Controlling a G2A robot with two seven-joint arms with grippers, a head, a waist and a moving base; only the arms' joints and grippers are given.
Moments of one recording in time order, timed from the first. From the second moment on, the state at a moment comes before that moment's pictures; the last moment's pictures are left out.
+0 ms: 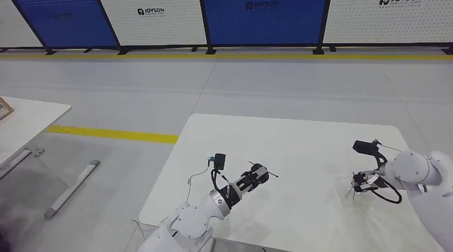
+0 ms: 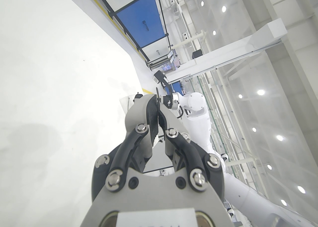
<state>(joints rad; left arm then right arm) 1.53 -1.17 -1.11 -1.76 -0.08 -0.16 -0.21 -0.81 -1.00 1.02 -1.16 -0.54 0.05 1.30</state>
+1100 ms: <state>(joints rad) 1.53 -1.17 -1.11 -1.76 -0.08 -0.16 -0.21 -1.06 -0.94 1.26 -1.43 -0.38 -0.15 1.08</state>
